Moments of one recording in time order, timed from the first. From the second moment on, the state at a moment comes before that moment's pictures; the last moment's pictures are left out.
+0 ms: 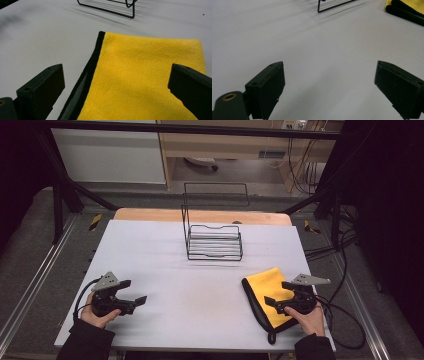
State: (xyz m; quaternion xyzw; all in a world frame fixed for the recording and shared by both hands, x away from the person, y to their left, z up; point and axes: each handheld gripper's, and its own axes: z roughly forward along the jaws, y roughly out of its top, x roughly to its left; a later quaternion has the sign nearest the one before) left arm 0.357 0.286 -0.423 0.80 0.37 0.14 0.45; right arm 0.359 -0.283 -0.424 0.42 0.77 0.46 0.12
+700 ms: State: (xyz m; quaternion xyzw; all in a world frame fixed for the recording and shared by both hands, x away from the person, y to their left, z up) left arm 0.357 0.288 -0.426 0.80 0.38 0.14 0.45; right arm 0.360 -0.266 -0.422 0.42 0.78 0.45 0.13
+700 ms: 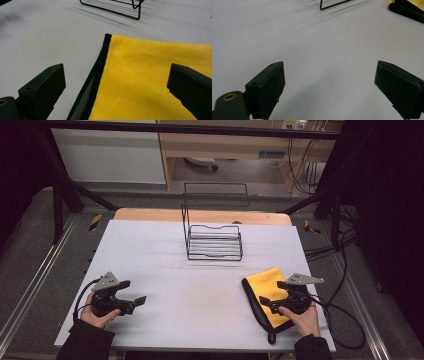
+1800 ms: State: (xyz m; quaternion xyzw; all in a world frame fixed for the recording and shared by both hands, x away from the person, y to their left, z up) left arm 0.359 0.289 -0.427 0.80 0.38 0.15 0.44; right arm 0.373 -0.195 -0.447 0.43 0.82 0.31 0.21
